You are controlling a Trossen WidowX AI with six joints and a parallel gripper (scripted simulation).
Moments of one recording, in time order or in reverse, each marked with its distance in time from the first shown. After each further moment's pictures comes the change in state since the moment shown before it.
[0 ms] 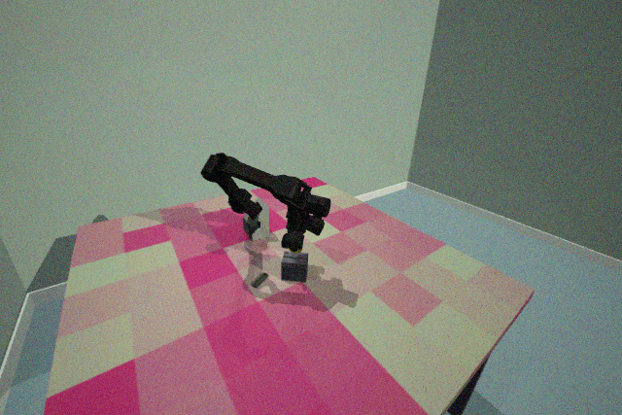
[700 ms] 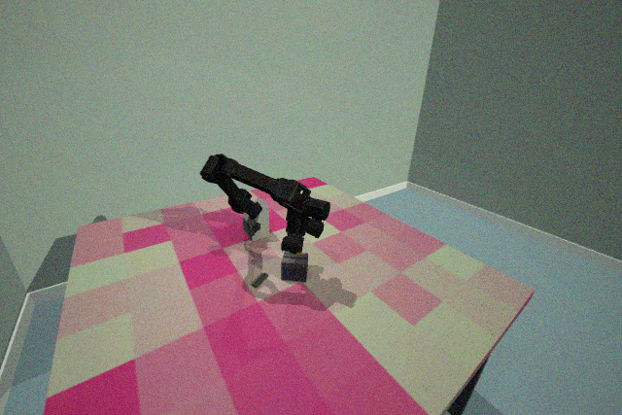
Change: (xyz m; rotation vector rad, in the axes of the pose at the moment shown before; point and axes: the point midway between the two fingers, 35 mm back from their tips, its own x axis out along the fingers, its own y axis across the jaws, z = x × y) arm 0.010 0.000 -0.001 -0.001 -0.002 0.002
